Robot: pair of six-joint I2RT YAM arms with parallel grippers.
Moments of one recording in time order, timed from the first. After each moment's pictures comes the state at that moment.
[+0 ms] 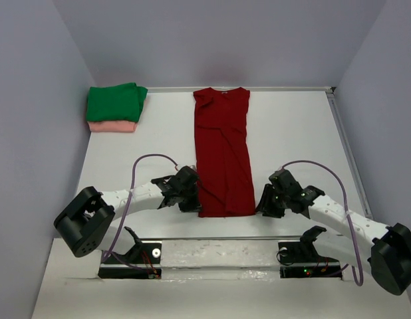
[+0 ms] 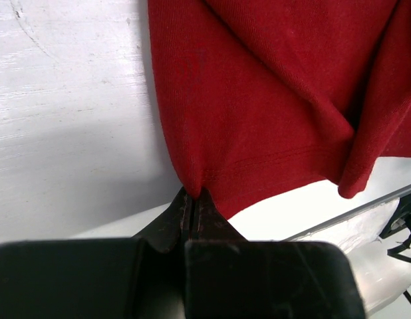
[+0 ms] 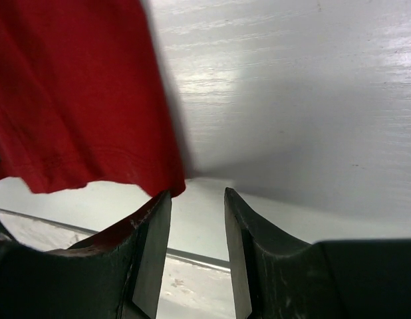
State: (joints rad) left arm -0.83 1.35 0.58 -0.29 0.10 -0.93; right arm 0.61 0.97 0.45 -0.55 -0.08 0.91
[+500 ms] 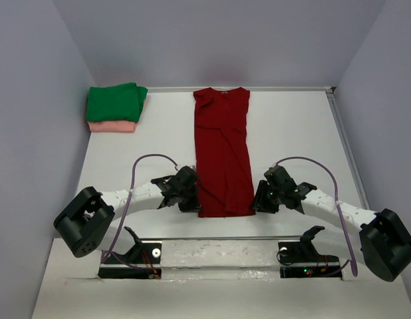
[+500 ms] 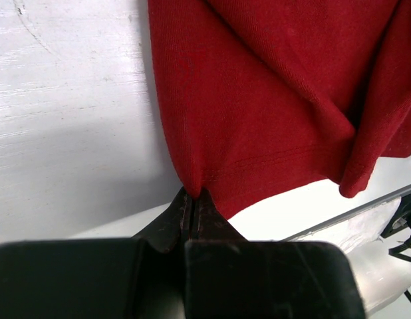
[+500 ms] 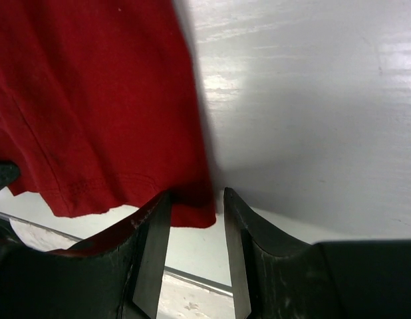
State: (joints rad) left arm -0.83 1.35 0.58 -0.29 0.10 -0.93; right arm 0.61 1.11 0.46 -0.39 -0.08 0.89
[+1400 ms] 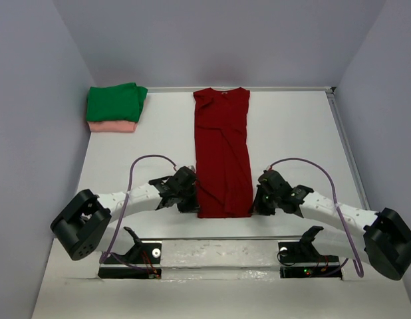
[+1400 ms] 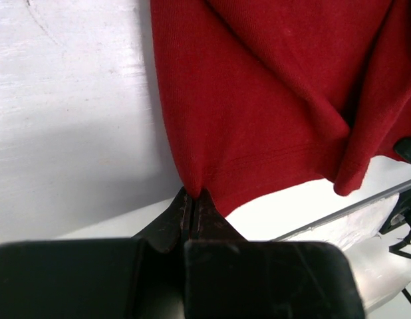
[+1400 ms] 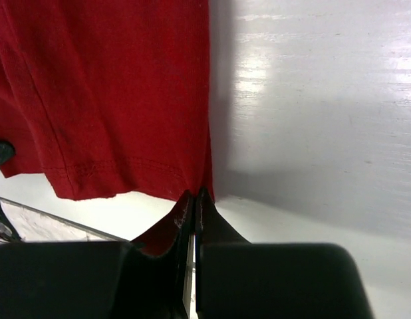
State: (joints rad) left arm -0.82 1.33 0.57 -0.30 0.10 -0.93; right arm 0.73 1.10 0.46 -0.39 -0.06 0.93
